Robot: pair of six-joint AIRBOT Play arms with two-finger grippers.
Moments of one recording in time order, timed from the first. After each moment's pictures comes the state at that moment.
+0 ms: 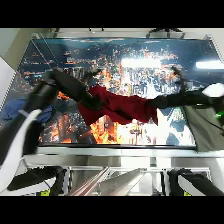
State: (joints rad) left arm -0.40 -1.31 1.40 -2.06 1.44 1.73; right arm -0.04 -1.09 1.06 -0.67 1.29 1.05
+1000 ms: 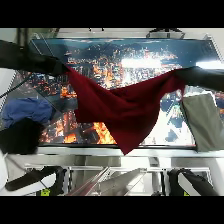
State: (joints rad) left arm -0.08 -1.31 1.74 -1.99 1.44 1.80; right arm -0.18 -1.02 1.21 -0.63 1.13 1.15
